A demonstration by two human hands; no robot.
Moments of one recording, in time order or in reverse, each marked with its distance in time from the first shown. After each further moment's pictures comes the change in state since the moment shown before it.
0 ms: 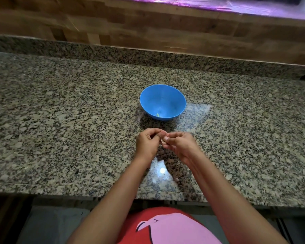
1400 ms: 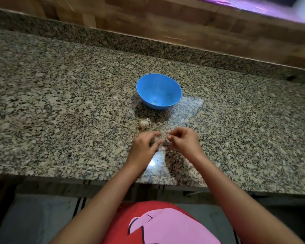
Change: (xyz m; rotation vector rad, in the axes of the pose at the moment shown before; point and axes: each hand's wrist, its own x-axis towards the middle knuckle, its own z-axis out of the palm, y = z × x) left_hand -0.041 -0.029 -0.013 0.515 -0.129 0.314; right_hand -0.022 0.018 -0.032 -0.665 0.103 -0.265
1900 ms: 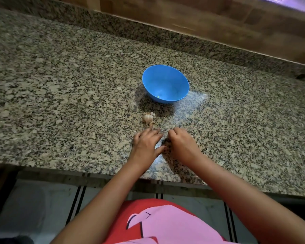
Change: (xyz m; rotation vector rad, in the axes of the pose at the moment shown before) left_hand -0.004 -0.016 0.008 0.394 -0.151 0.022; right_hand 0.000 0.021 0.015 -0.951 -0.023 -0.676
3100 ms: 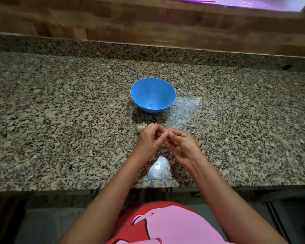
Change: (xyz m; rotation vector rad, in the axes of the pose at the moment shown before) left_hand 0.030 0.033 -0.033 -0.530 0.066 0.094; right_hand 0.003 -0.003 -0.027 2.057 0.190 0.957
